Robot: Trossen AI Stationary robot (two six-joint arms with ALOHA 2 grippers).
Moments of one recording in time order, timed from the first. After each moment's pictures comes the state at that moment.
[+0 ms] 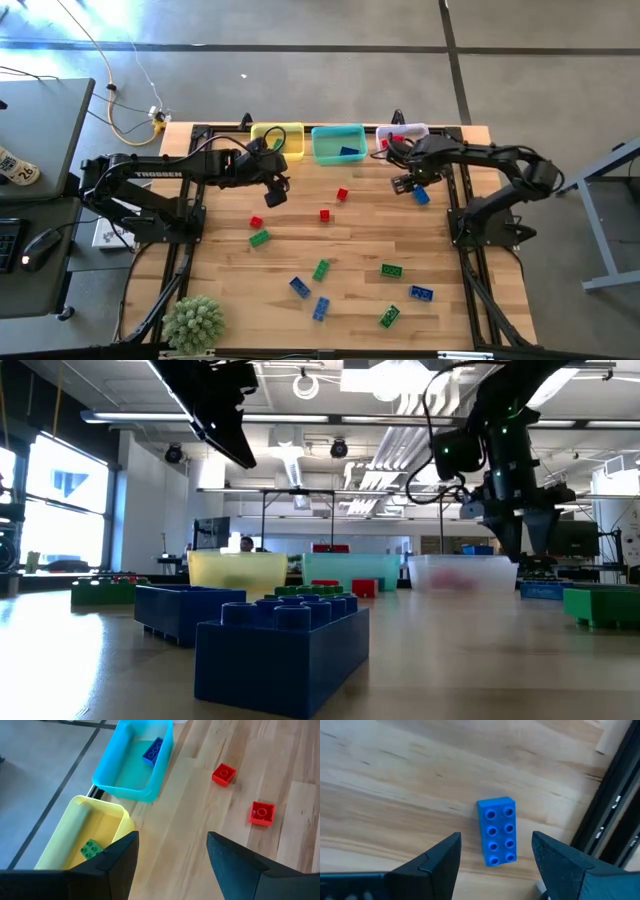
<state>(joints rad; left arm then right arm) 0.27 1.26 1.00 -0.57 -0.37 0.00 -0.54 1.45 0.88 -1.09 0.14 0.71</state>
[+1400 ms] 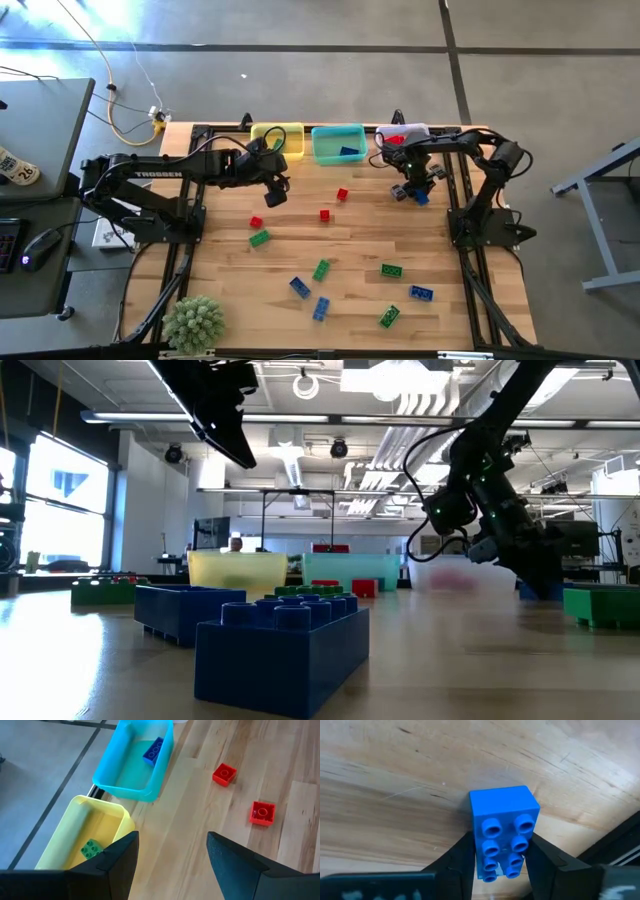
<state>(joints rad) 0.27 1.26 1.00 -0.57 -0.37 0.00 -0.67 1.79 0.89 -1.08 -0.04 0.47</state>
